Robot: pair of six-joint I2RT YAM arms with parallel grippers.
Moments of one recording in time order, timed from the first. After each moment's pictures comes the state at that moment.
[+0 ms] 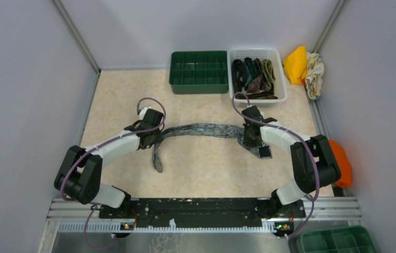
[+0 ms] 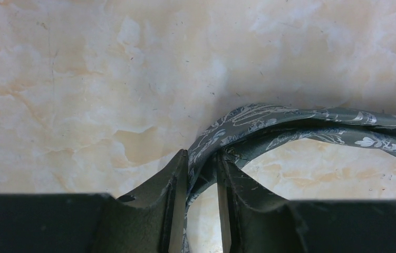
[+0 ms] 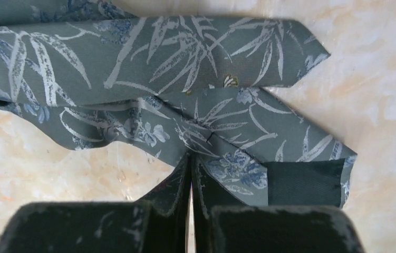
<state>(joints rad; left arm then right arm) -0.47 1.45 0.76 -0.30 -0.37 -0.66 0.36 1.49 0.81 -0.50 0.14 0.45</state>
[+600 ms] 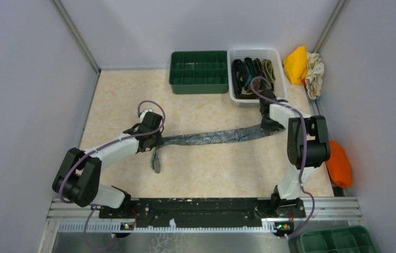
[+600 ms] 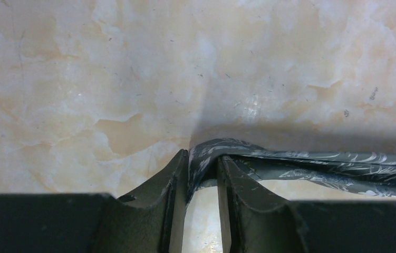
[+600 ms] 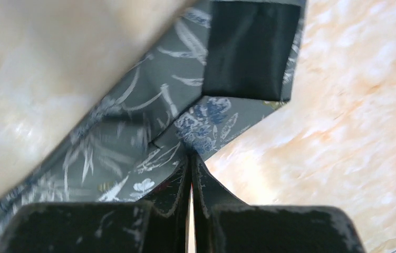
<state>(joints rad) -0.47 1.42 0.70 -0.26 -0.30 -0.66 0.14 1.76 1.08 -0.61 0.38 0.41</state>
